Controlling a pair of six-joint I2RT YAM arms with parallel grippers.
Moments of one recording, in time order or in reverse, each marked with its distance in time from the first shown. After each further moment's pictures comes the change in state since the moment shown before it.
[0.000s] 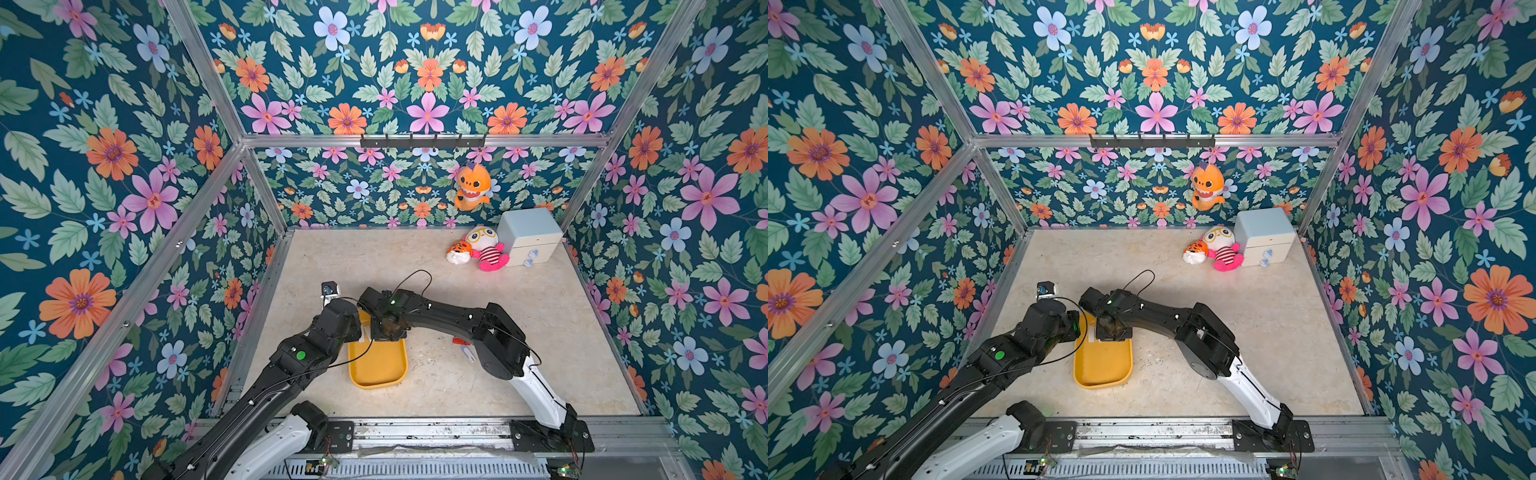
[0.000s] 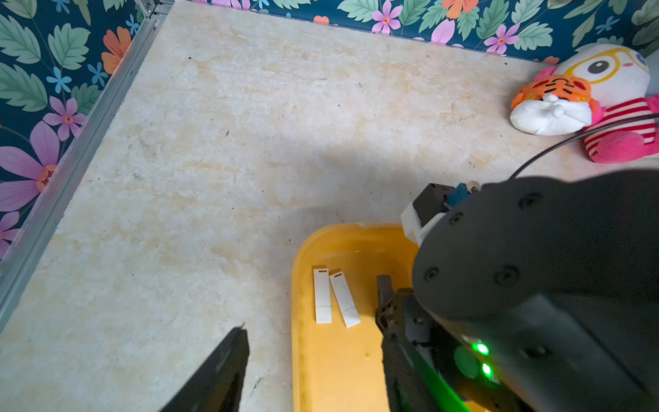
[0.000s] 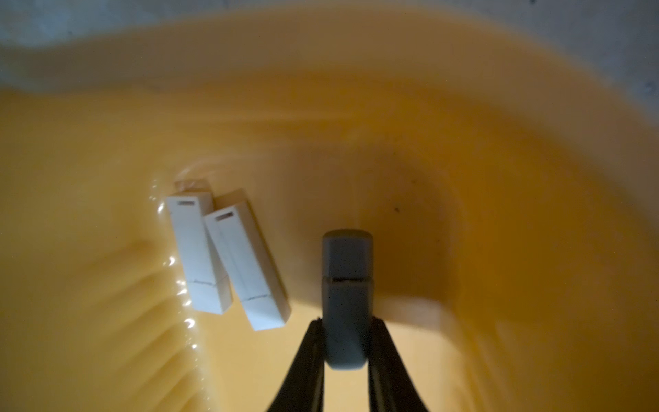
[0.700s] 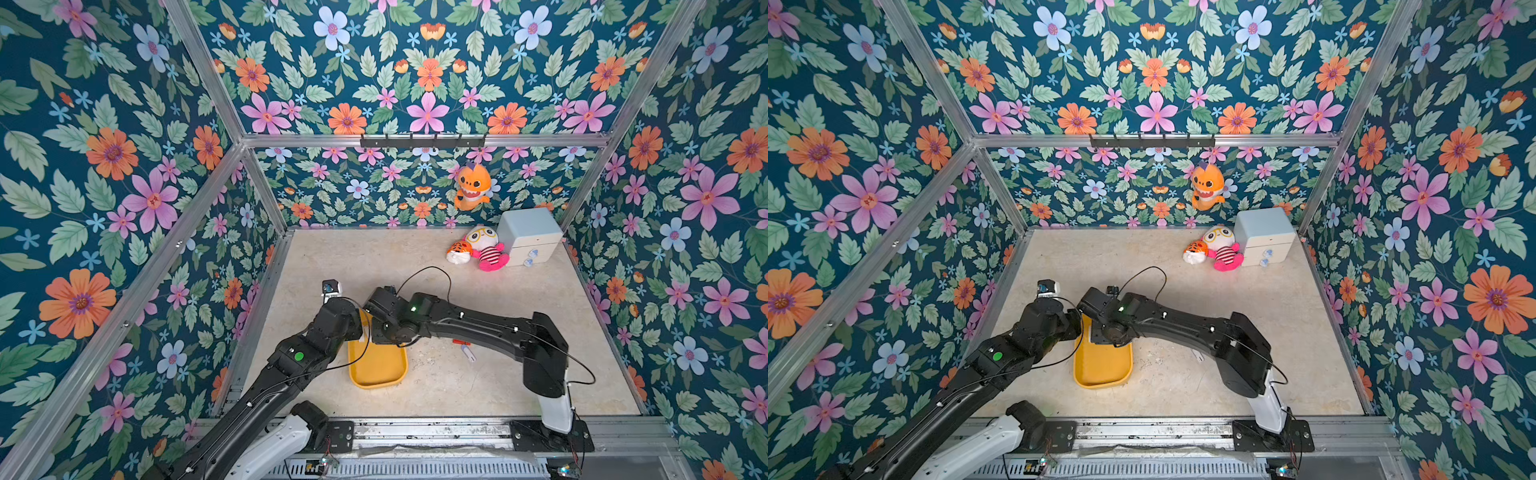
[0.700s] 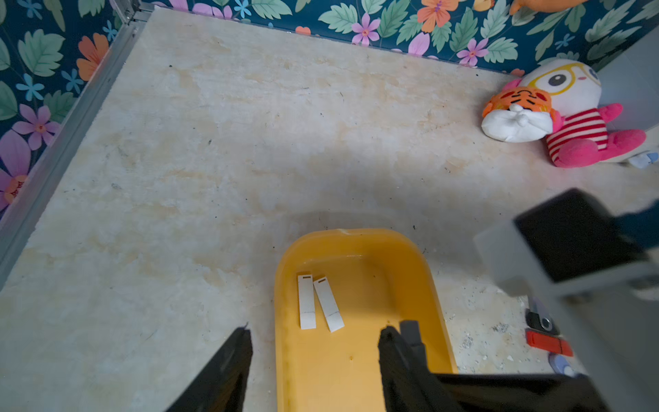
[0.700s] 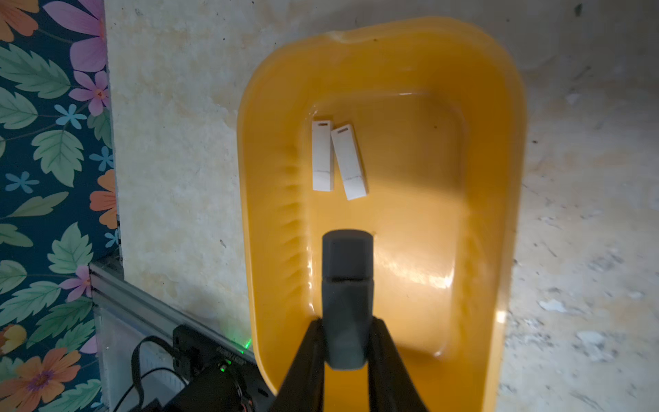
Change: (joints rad) left arm 0.007 -0.023 0.001 0.029 0.032 0.017; right arm 0.077 -0.262 -0.142 0.074 0.003 0.043
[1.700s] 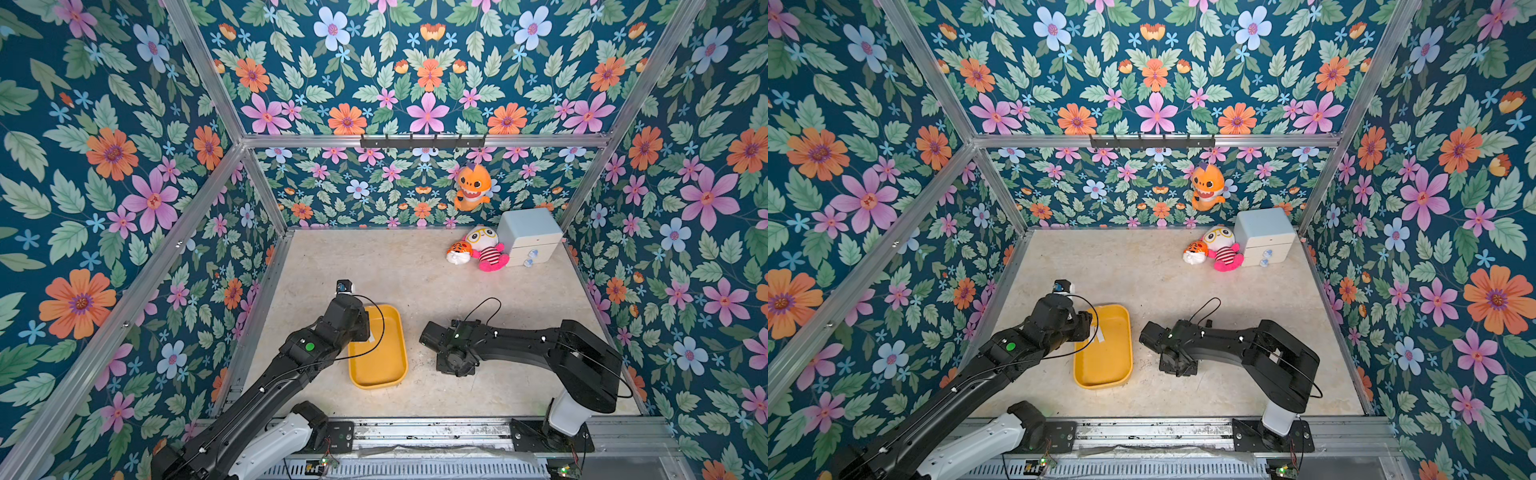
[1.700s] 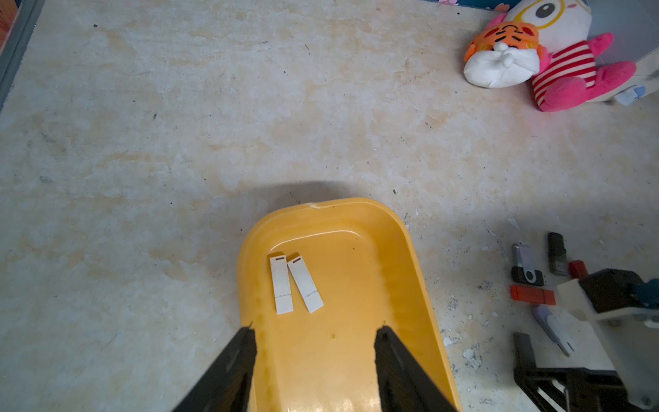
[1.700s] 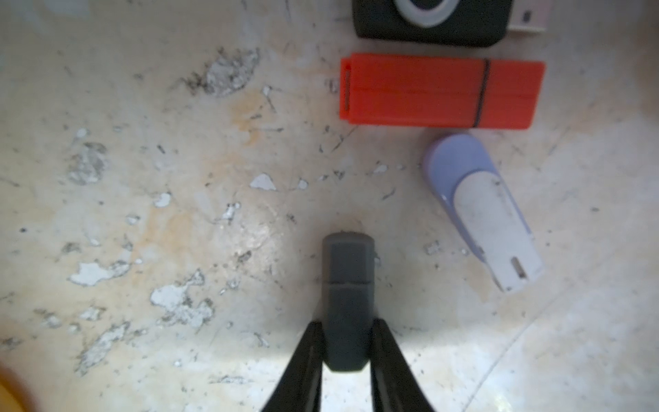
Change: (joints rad) left arm 0.003 0.100 0.003 0.030 0.138 0.047; right arm -0.097 -0.344 -0.800 0.041 0.095 0.151
